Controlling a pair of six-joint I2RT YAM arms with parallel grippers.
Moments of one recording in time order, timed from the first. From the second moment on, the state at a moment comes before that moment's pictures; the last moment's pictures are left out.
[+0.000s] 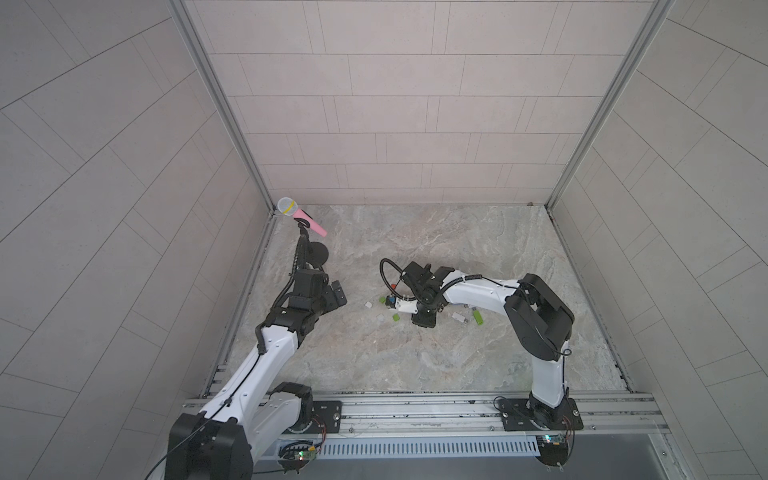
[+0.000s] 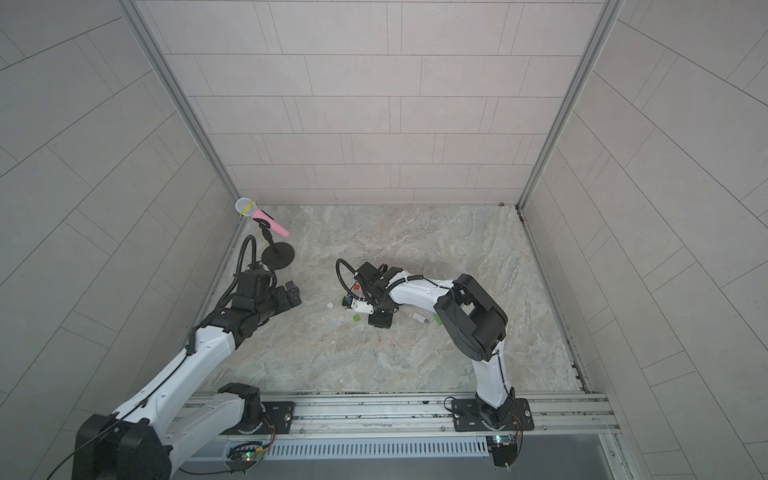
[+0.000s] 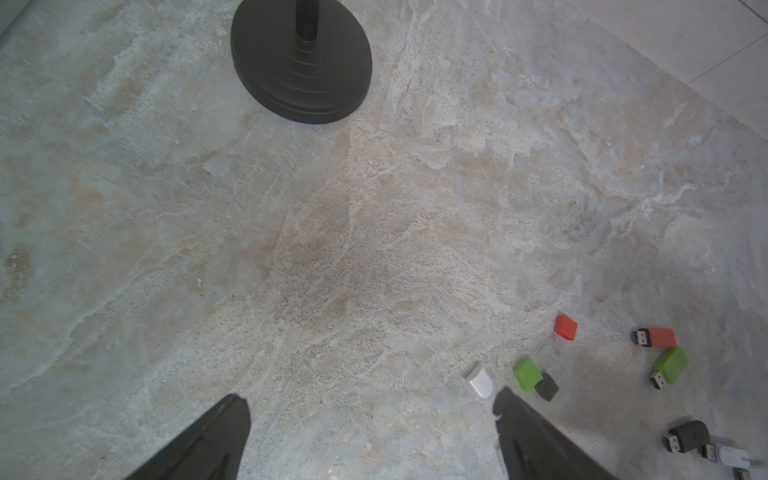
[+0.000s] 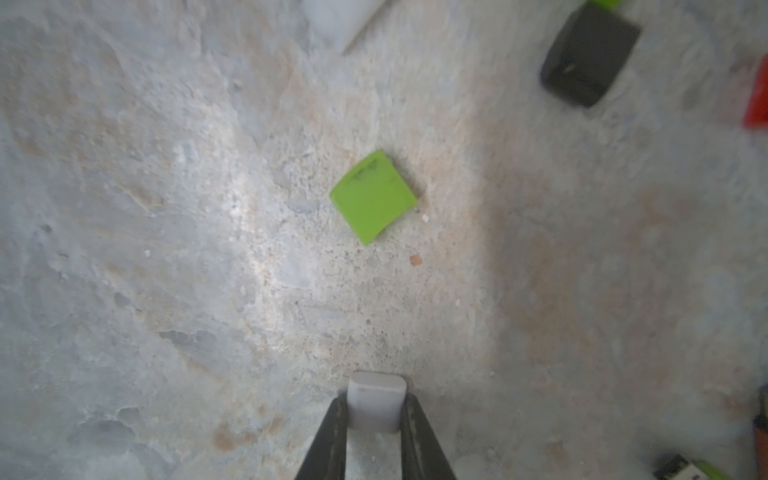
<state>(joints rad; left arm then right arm) -0.18 0.99 0.60 -0.45 -0.10 -0.53 0.77 1.95 1.31 -0.73 -0.10 -0.57</state>
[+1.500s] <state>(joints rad) -0.44 1.43 0.62 0.14 0.80 -0.74 0.64 1.48 0.91 -0.34 -0.38 -0.66</state>
